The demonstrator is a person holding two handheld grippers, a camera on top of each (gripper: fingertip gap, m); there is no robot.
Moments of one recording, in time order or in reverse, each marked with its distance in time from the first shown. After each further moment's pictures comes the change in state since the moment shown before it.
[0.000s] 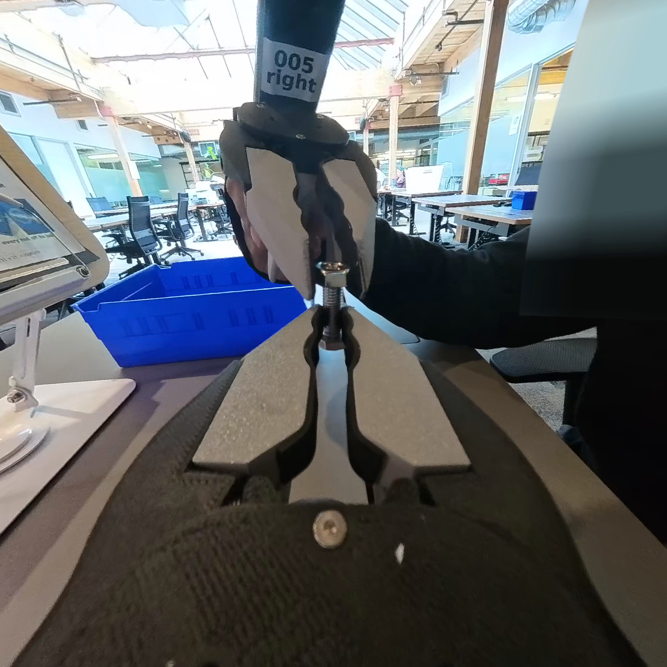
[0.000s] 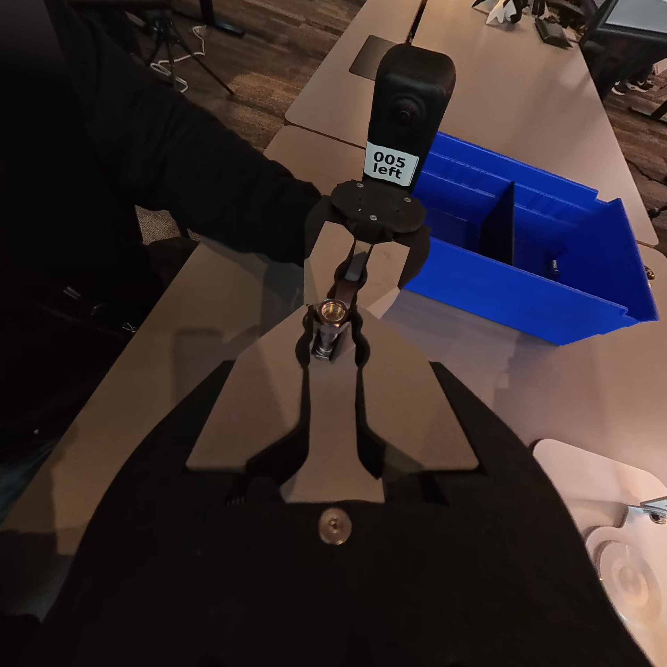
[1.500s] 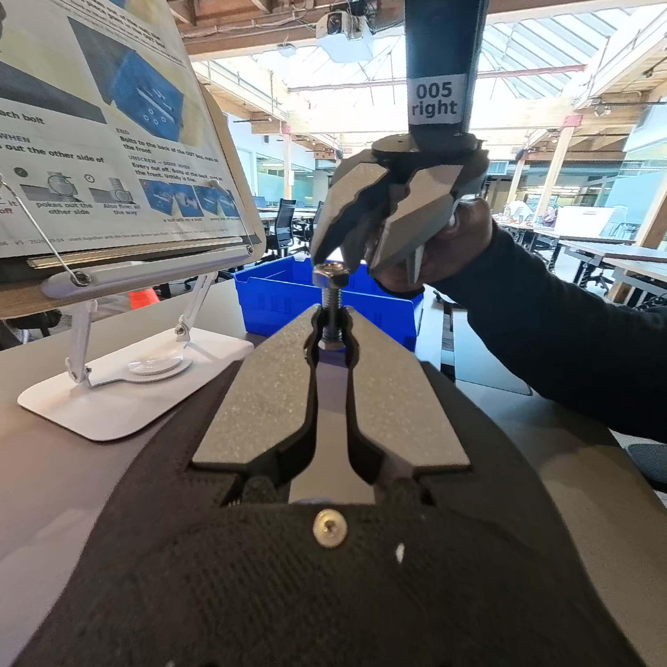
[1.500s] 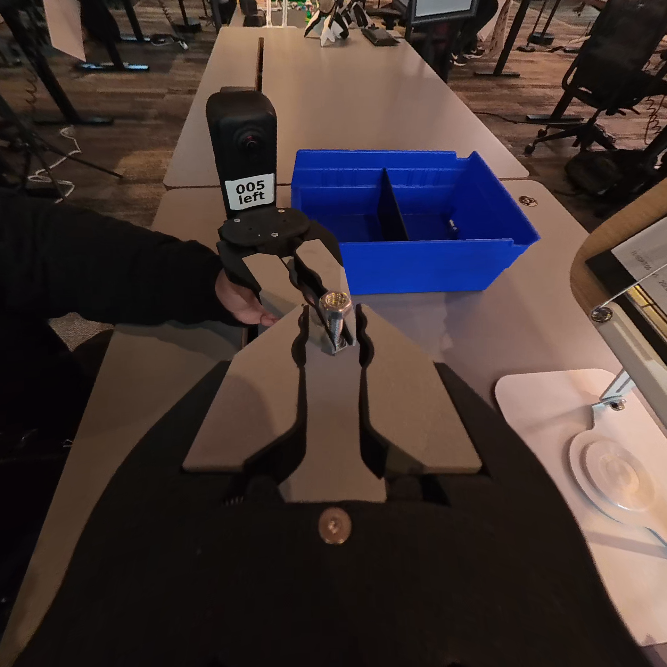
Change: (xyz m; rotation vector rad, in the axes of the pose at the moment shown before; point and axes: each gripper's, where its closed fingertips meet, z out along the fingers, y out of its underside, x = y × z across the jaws) left arm -0.067 -0.004 -0.027 0.054 -0.423 -0.067; right arm 0.067 -0.001 -0.008 0.069 0.288 0.284
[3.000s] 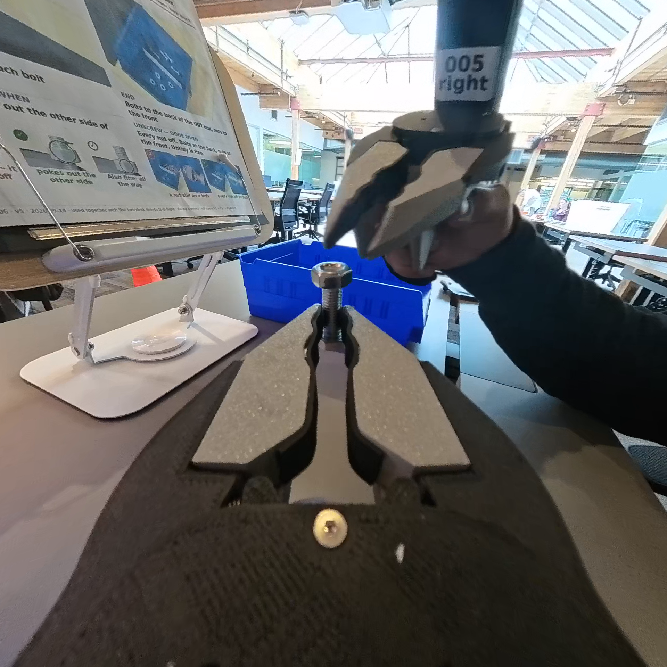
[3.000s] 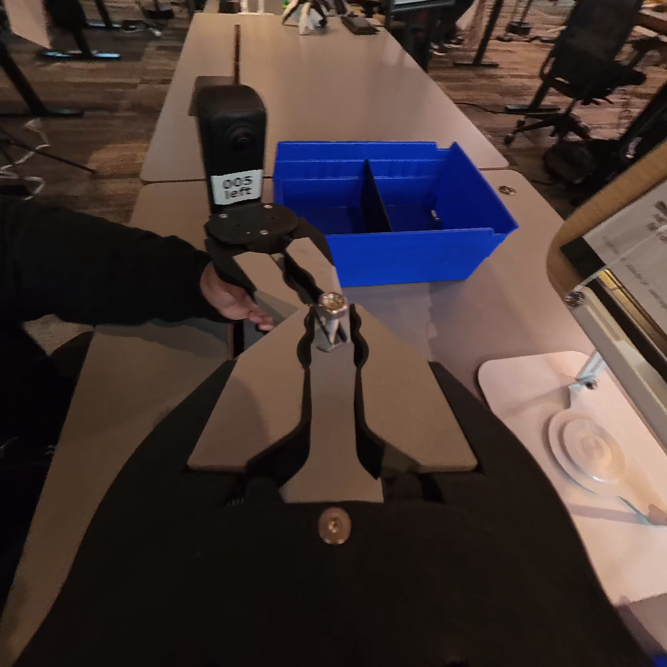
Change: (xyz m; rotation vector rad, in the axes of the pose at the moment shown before) left arm -0.008 0.009 0.002 -0.050 -0.028 -0.037; right arm 0.011 0.004 -0.004 -0.022 0.059 0.010
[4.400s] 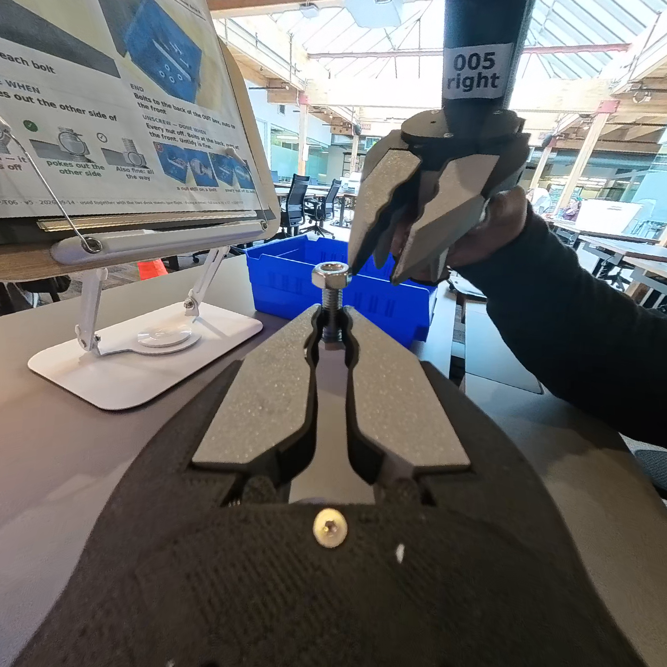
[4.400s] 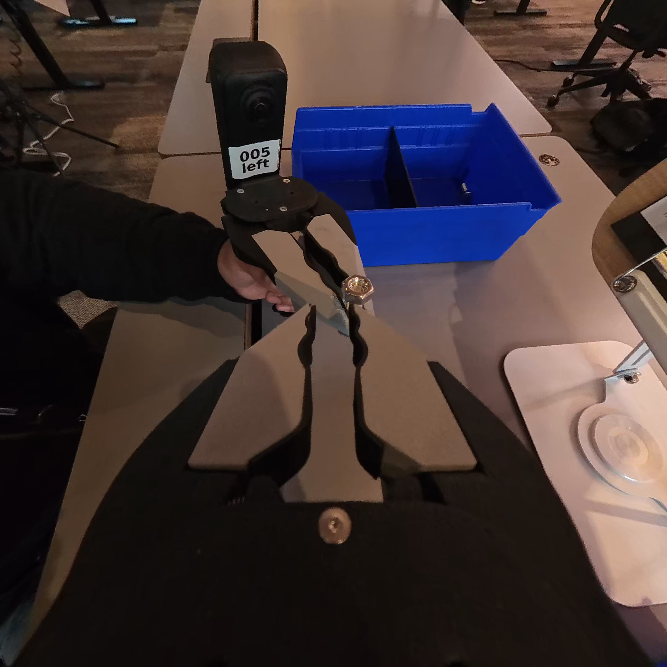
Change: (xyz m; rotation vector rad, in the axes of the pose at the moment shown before) left arm -0.004 0.002 0.001 -0.011 -0.022 -0.009; right arm -0.012 0.012 0.002 -0.072 -0.071 0.012
